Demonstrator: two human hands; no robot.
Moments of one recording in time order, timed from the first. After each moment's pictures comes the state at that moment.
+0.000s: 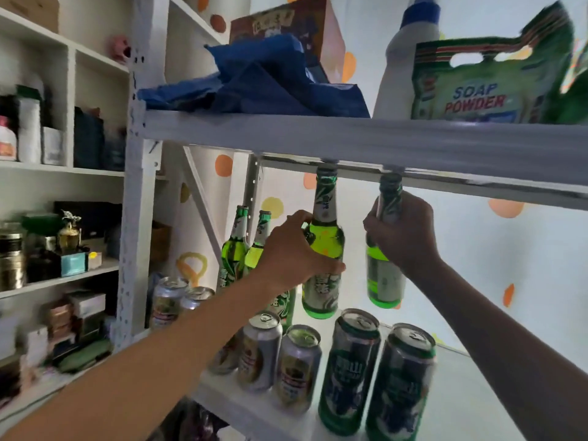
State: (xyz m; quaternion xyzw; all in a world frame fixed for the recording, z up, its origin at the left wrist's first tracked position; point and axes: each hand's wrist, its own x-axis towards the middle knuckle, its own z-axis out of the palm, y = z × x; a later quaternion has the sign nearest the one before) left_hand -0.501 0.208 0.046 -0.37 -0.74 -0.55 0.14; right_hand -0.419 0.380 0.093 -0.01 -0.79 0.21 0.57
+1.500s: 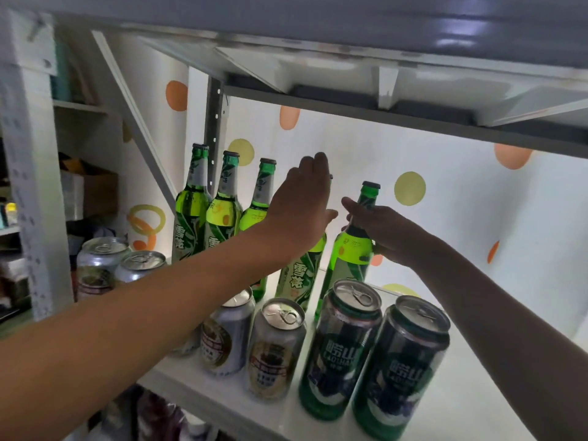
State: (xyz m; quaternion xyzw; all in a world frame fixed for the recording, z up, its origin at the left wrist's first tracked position) left_hand -0.537 0.280 0.037 -0.42 -0.80 -0.26 0.34; right_hand -0.479 0.447 0.030 -0.18 -0.81 0.52 0.21
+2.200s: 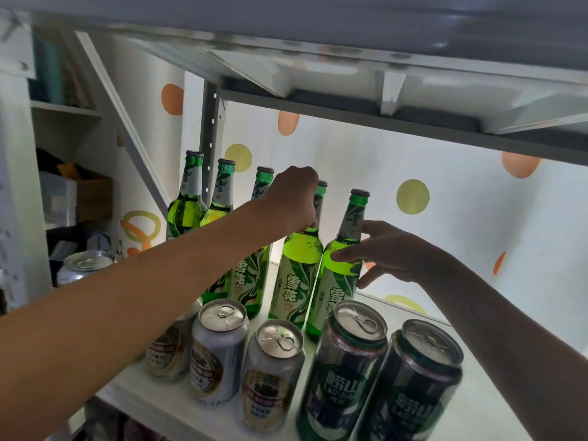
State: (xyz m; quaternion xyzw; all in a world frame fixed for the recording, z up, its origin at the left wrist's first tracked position) left_hand -0.573 0.285 0.068 -0.43 -0.85 -0.23 0.19; right_hand -0.472 0.453 0.033 -0.14 -0.86 0.48 0.08
